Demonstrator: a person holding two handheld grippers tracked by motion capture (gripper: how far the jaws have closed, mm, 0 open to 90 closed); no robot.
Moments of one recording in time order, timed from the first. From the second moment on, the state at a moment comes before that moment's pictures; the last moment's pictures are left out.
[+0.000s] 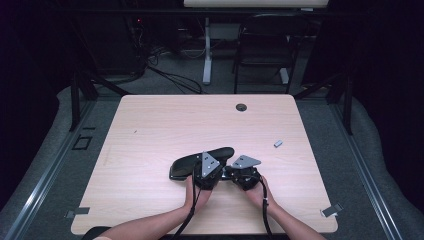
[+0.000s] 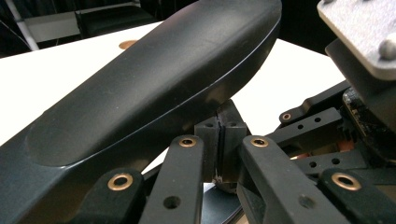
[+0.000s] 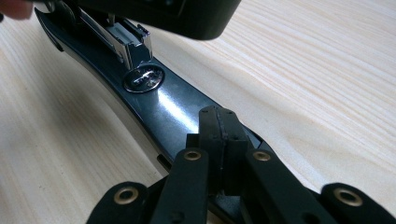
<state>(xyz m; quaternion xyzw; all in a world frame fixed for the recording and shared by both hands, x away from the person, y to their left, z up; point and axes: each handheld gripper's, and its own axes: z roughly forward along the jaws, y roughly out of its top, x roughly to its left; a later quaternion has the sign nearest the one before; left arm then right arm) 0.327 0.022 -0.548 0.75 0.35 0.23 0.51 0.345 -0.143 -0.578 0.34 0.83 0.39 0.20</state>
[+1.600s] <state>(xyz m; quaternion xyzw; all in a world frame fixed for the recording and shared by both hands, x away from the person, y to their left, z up) 0.328 0.035 -0.519 0.72 0.38 0.21 0.55 0.344 -0.141 -0.578 0.34 0.83 0.40 0.21</state>
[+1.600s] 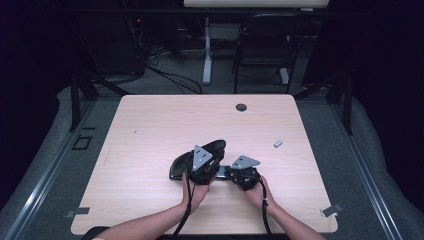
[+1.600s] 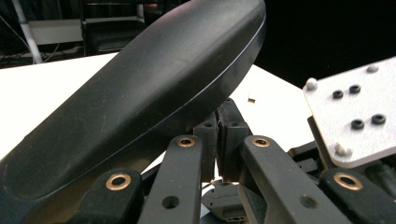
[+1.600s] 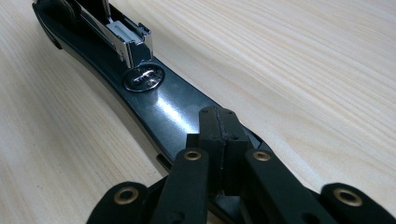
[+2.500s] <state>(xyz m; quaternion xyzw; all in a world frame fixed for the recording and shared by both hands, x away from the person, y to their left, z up) 0.328 0.055 -0.500 0.70 0.39 0.21 0.57 0.342 -0.140 -0.578 0.33 0.83 0.39 0.21</state>
